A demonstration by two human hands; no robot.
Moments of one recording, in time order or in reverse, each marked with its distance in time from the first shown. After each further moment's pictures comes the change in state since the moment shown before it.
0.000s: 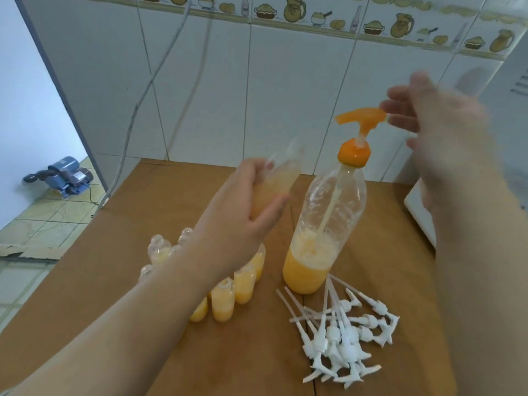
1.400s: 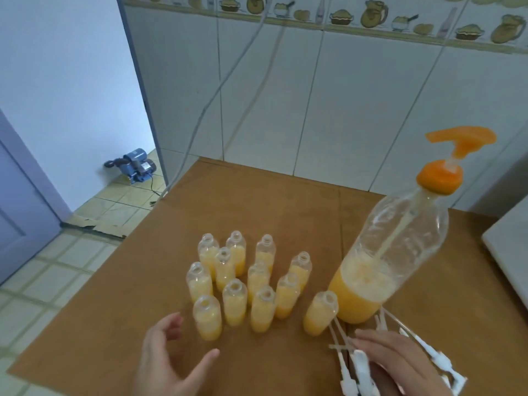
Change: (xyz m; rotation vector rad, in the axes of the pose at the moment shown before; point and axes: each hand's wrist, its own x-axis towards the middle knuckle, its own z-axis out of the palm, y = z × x) left_hand -0.191 -0.130 0.020 0.023 0.520 -0.585; right_hand -0.141 0.167 -0.007 -0.329 -0.666 -0.636
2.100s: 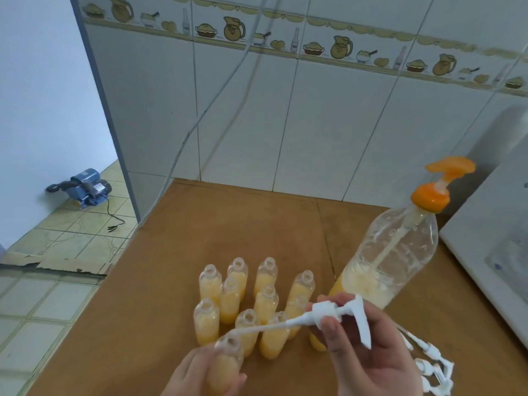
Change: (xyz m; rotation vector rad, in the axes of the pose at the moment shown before) left_hand 0.040 0.006 -0.010 0.108 -0.263 0.635; right_hand 0.096 -0.137 0.048 0.982 0.798 0.512
